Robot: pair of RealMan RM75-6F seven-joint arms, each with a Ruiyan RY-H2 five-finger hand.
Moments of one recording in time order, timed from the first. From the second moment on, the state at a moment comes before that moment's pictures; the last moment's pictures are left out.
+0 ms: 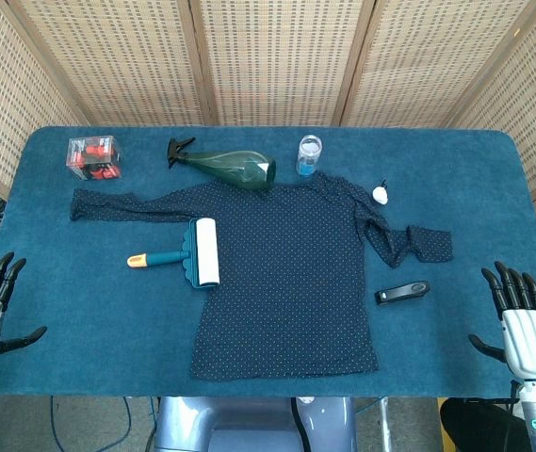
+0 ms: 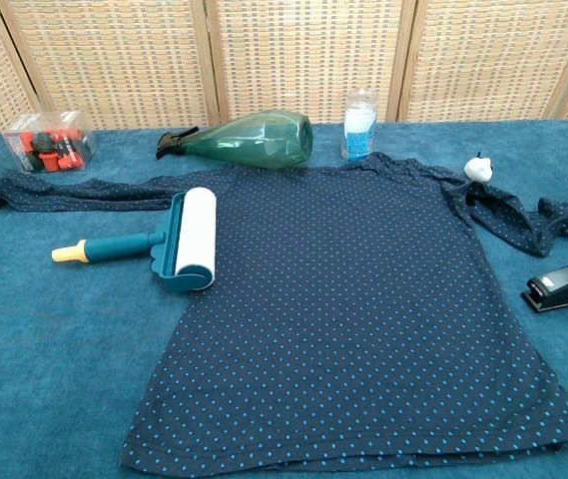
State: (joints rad) left arm -0.09 -1.14 -0.03 -1.63 1.50 1.48 0.12; right arm 0.07 -1.16 0.08 -1.61 -1.49 1.50 -0.09
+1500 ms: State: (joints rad) left arm -0.17 -1.16 -0.09 -1.65 1.39 1.36 0.19; right arm 0.08 -1.17 0.07 -1.61 -1.49 1.47 -0.08
